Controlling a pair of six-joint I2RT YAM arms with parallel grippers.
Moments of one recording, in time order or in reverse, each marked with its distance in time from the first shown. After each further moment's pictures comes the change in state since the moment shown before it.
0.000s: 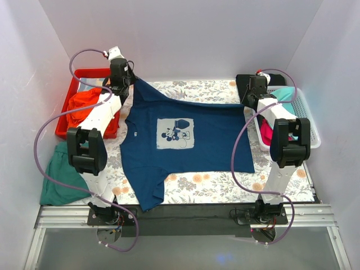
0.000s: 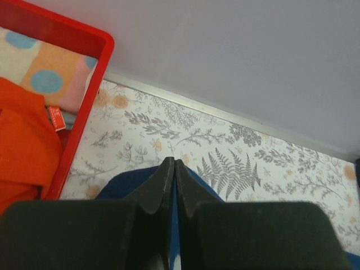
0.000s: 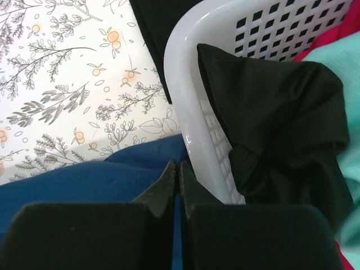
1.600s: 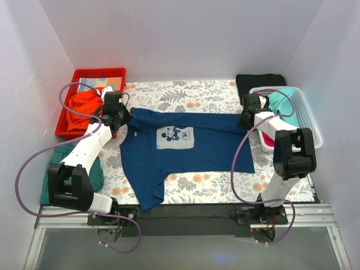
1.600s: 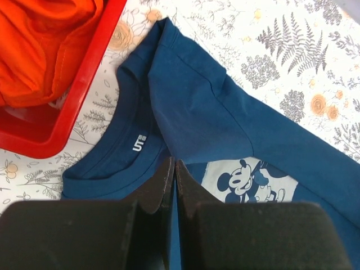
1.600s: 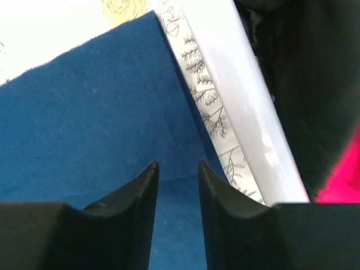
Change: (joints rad) left arm 0.000 -0.469 -0.536 -0.318 0.031 -0.201; right arm 0.063 -0.185 -0.304 -0.145 0.043 0.140
